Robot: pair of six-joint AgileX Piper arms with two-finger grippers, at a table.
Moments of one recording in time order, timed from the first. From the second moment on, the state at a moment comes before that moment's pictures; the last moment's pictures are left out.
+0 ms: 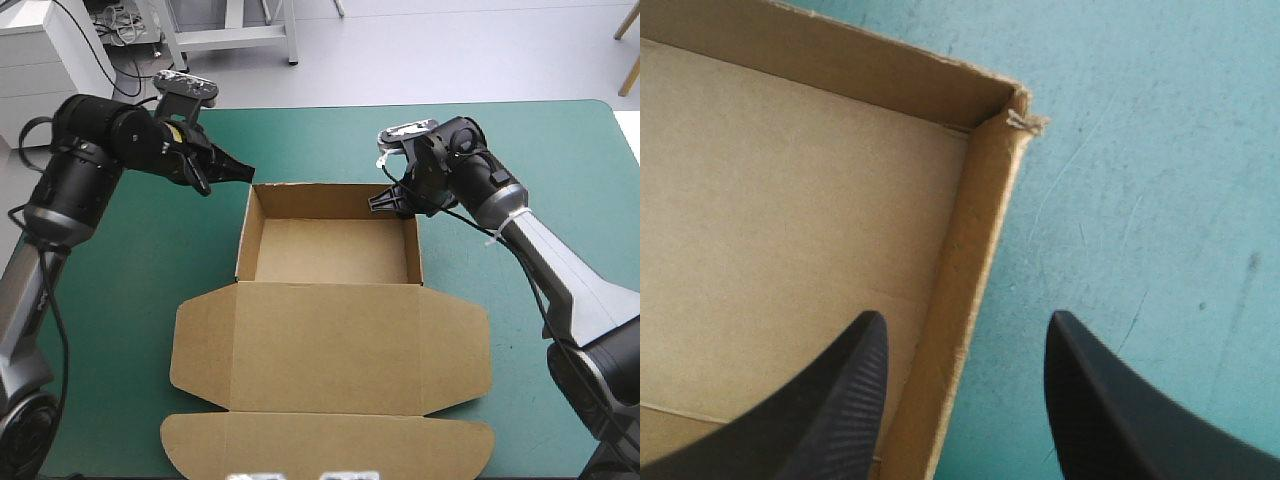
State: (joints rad) left arm -0.37 1.56 -1.84 -0.03 1.25 0.02; right arm 0.46 1.78 -1.76 -0.16 1.20 0.20
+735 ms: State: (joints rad) left arm -0.37 0.97 -1.14 -0.07 1.07 0.08; right arm 0.45 1.96 -1.72 -0.10 1.18 0.23
